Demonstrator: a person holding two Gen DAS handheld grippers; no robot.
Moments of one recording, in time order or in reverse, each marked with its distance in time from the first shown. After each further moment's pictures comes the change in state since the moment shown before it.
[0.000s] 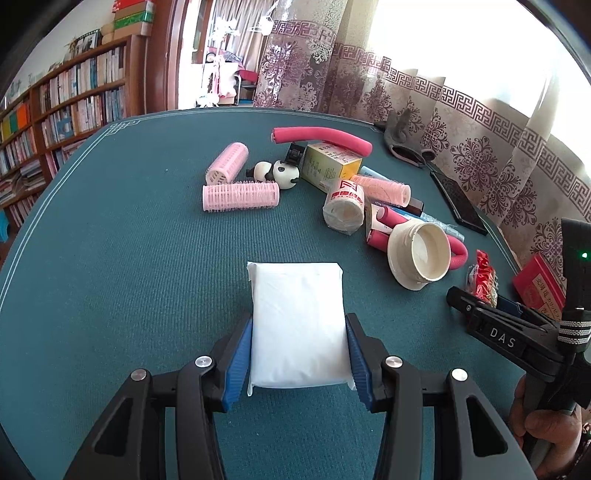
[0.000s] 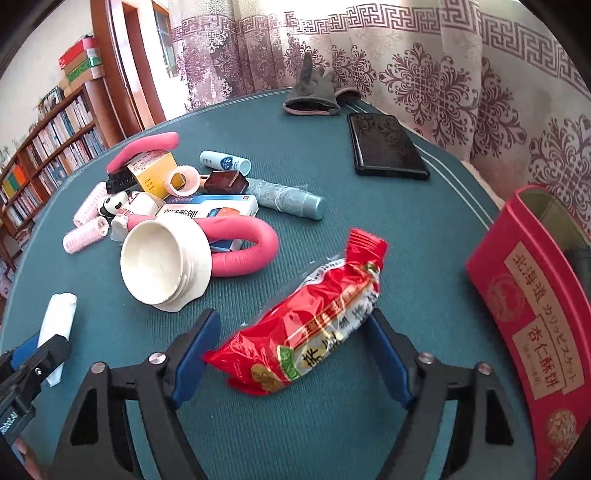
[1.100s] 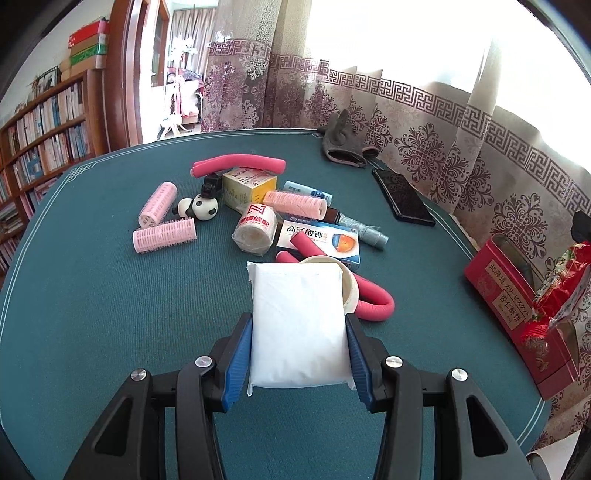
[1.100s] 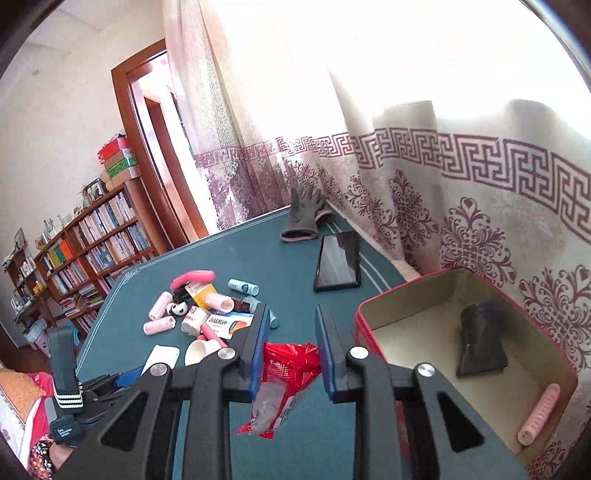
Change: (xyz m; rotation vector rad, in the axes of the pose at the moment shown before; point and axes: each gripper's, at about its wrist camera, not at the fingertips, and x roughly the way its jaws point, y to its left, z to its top) left arm -0.019 -0.075 0.010 0.148 -0.033 -0.069; right arm -0.179 -0.120 0.004 0.174 -0.393 0.160
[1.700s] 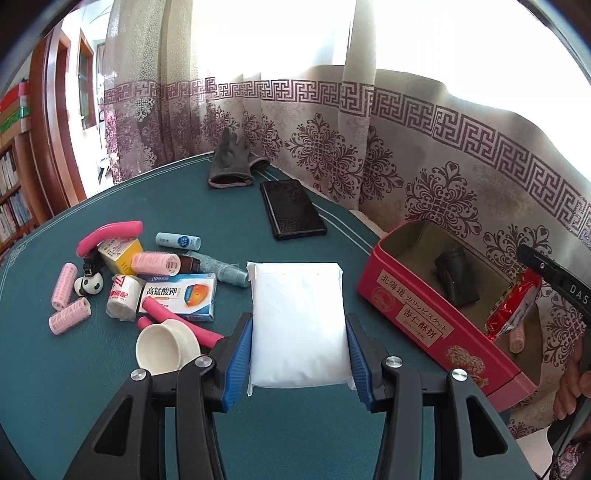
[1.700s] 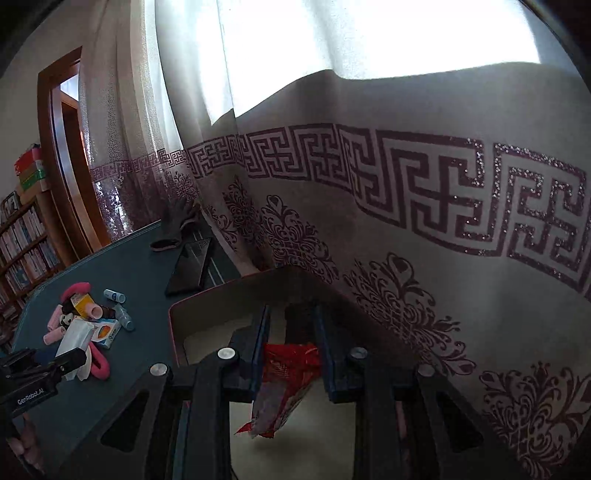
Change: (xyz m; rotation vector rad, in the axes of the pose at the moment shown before) left arm 0.000 -0.133 0.031 0.243 -0.003 -0.146; right arm -0.015 -0.117 -0.014 0.067 0.037 -0.332
